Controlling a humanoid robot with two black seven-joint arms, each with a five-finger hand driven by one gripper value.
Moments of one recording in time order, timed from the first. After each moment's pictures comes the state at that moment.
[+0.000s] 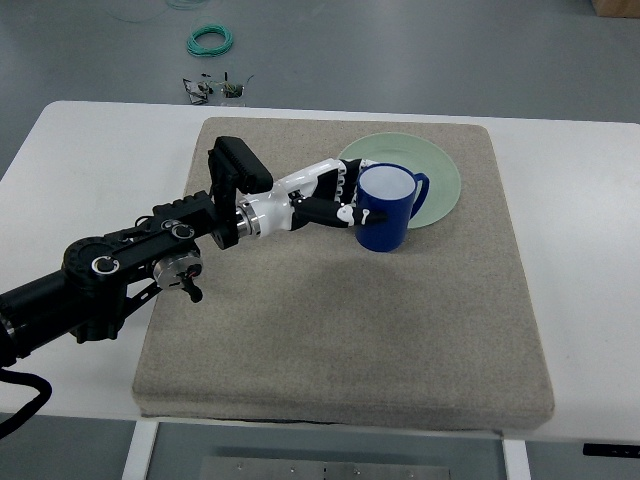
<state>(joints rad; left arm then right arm) -0.83 0.23 -0.45 -0.95 0.61 -0.27 -0.31 0.04 0.00 0.03 0.19 0.01 -0.09 0.01</state>
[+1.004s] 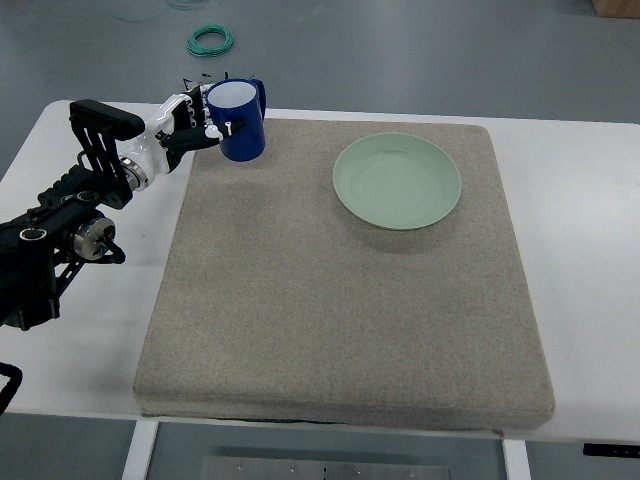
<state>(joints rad) -0.79 0.30 -0.67 -0.62 0.60 -0.20 -0.40 0.04 0.00 0.03 0.19 0.01 -0.09 0.01</state>
